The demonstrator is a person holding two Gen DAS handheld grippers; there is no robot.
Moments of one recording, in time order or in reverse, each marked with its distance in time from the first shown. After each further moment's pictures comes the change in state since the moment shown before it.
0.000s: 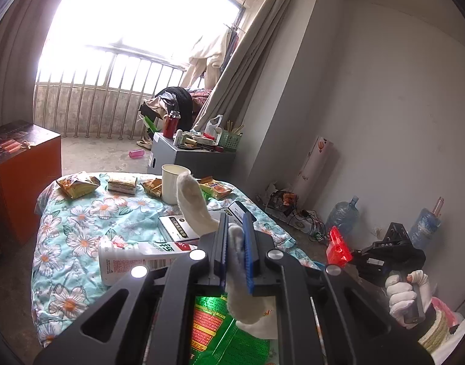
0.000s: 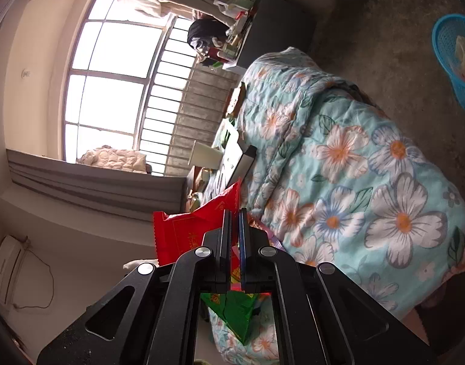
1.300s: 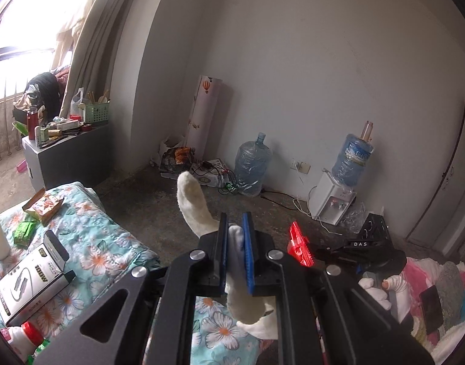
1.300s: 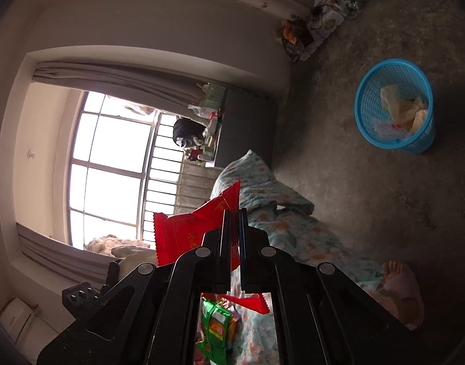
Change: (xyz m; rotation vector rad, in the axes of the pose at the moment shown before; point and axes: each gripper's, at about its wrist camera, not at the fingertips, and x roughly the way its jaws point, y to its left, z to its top) left arm 0.208 -0.253 0.012 0.300 0.287 -0.451; right arm -0.176 -0.107 0.046 0.162 -0.421 -0.024
